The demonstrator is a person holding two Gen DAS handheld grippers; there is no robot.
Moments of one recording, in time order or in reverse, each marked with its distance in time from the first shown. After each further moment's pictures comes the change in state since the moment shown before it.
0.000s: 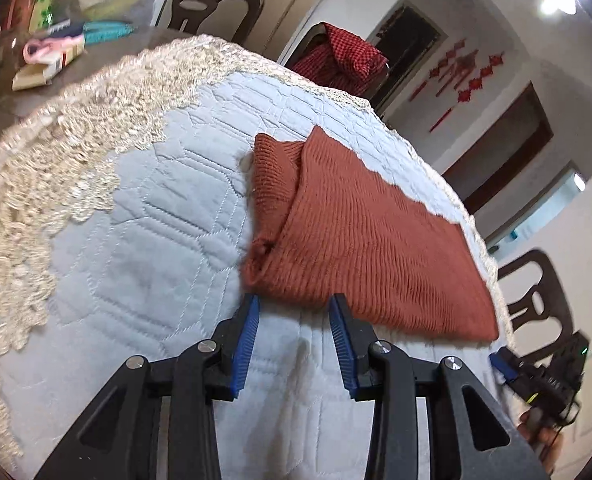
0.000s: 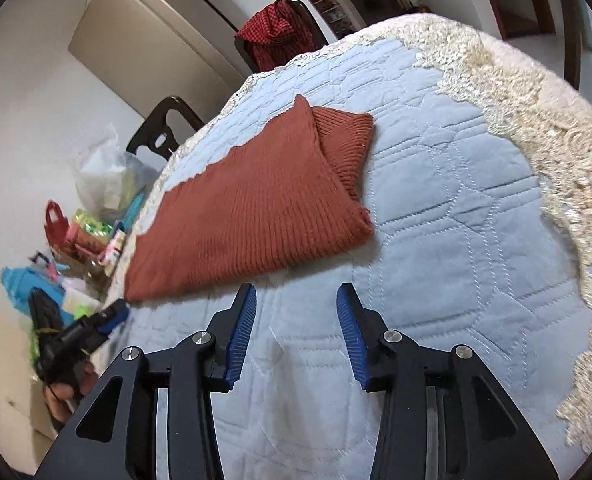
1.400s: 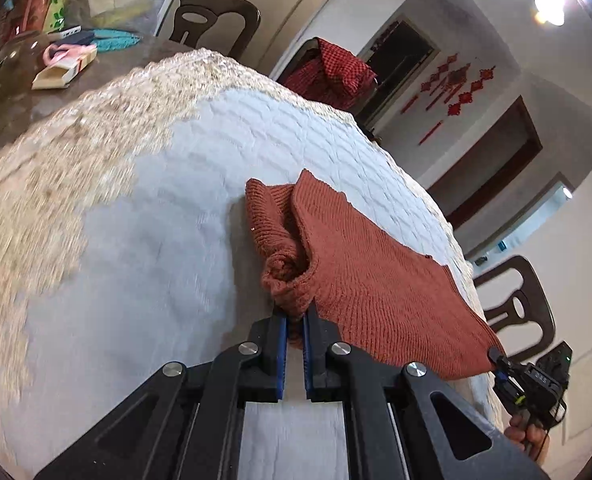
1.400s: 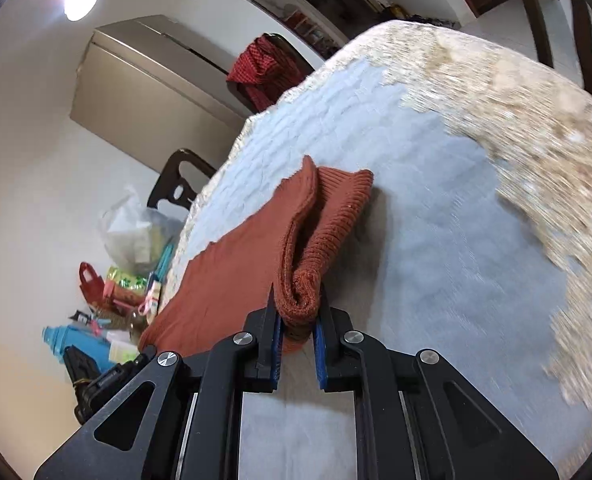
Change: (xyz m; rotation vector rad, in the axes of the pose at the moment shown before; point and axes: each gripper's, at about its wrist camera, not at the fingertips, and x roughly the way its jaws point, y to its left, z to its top) left arm -0.054 -0.007 -0.028 -0.005 -0.037 -0.039; right arm -0.046 -0.021 -0.012 0.178 -0.097 0.103
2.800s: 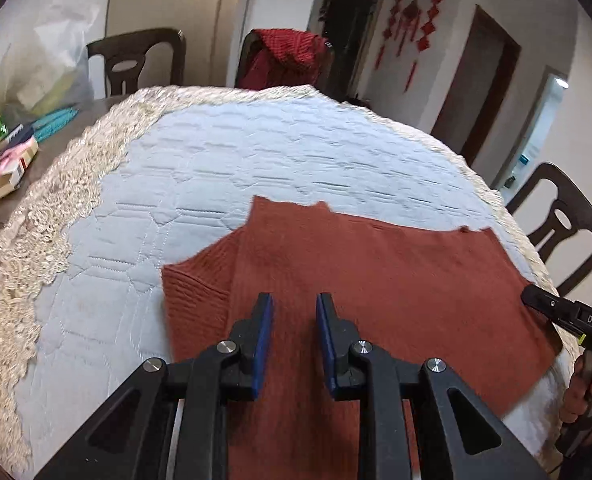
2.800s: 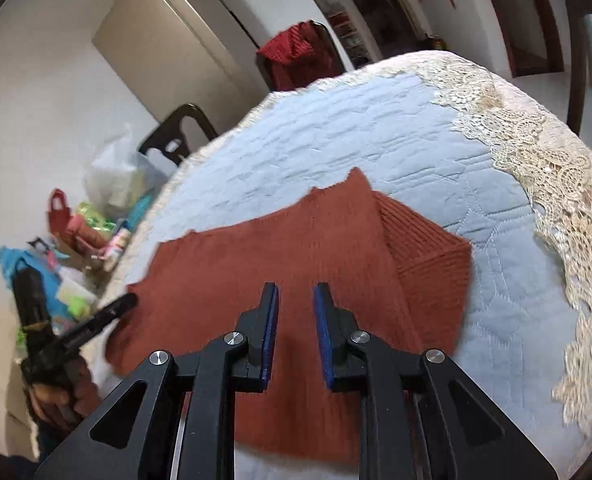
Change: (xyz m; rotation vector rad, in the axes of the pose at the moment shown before) left arm 0.065 -0.059 0.007 0.353 0.017 0.159; right arm 0.034 0.040 -0.016 -0.288 0.015 -0.135
